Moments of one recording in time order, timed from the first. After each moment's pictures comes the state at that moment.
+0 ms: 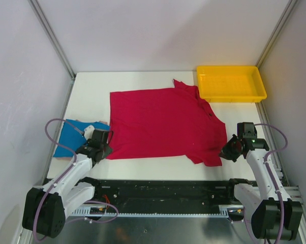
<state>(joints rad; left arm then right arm) -0.27 0.93 0.42 -0.51 -0.35 -0.84 -0.05 0.91 0.63 -0.88 -0.14 0.76</state>
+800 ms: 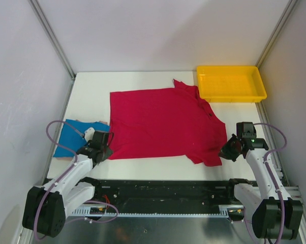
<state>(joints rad) -0.27 0.94 0.39 -0.50 -0.33 -0.87 -0.03 0.92 0.63 -0.87 -0.14 0.76</state>
